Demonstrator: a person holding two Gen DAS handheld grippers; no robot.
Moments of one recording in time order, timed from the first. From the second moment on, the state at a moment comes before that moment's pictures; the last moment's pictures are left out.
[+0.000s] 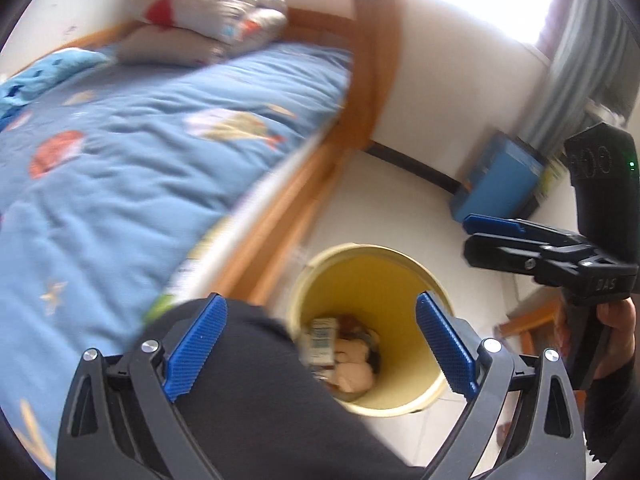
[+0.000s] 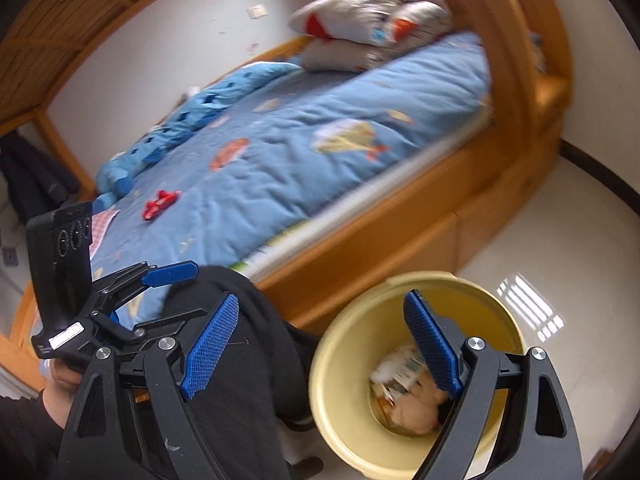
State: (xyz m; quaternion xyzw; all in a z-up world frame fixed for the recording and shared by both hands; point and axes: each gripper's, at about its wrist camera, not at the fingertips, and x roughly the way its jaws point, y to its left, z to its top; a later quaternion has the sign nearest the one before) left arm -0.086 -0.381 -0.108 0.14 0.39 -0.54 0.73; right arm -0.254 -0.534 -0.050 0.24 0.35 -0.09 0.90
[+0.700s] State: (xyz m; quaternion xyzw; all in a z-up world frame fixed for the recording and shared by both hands) left arm 0.085 -0.199 -0.067 0.08 0.36 -0.33 0.87; right arm -0.044 -0.399 -0.004 0.11 0.29 0.14 0.94
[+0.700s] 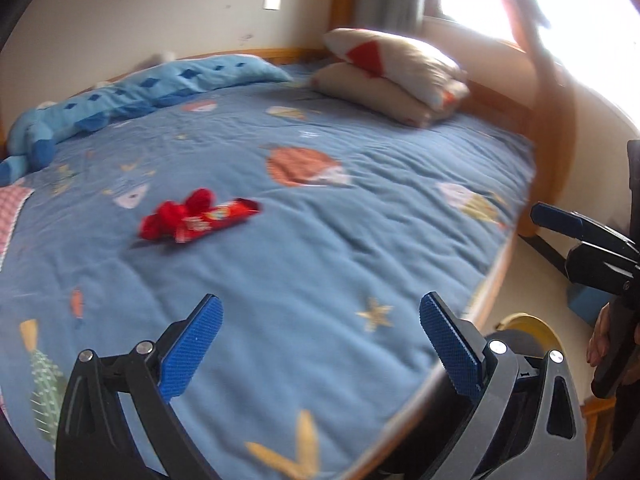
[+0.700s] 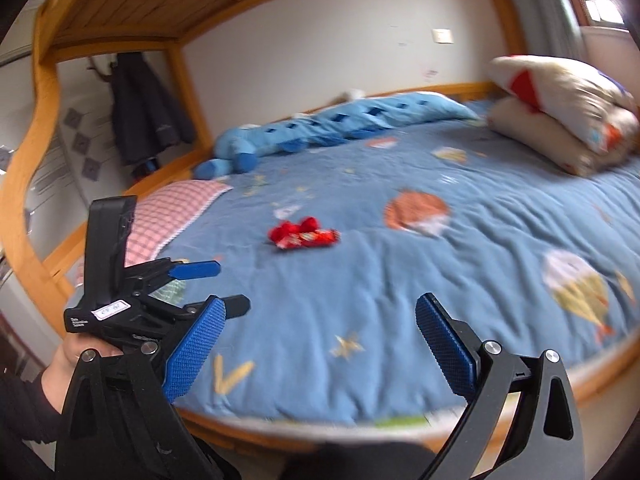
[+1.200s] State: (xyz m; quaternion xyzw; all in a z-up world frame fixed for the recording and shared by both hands) left arm 0.163 -0.156 -0.083 0.09 0.38 -0.28 0.88; right arm 0.071 -0.339 -0.016 0.09 0.33 0.23 0.91
